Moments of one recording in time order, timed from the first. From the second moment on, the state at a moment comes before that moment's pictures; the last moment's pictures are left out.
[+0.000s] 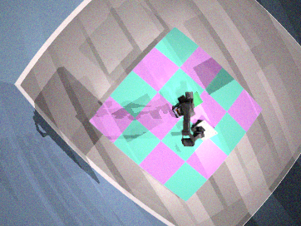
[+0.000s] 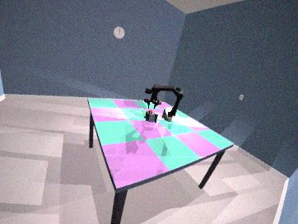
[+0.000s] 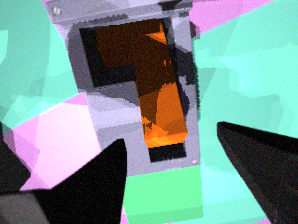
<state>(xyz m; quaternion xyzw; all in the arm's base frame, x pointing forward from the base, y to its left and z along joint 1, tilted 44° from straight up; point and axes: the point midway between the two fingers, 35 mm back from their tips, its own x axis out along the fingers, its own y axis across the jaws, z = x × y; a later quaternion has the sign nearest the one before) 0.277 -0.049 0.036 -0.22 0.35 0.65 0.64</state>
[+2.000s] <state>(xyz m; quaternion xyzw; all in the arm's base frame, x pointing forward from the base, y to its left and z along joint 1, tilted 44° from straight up) 0.274 -0.025 0.014 -0.21 0.35 0.65 0.64</state>
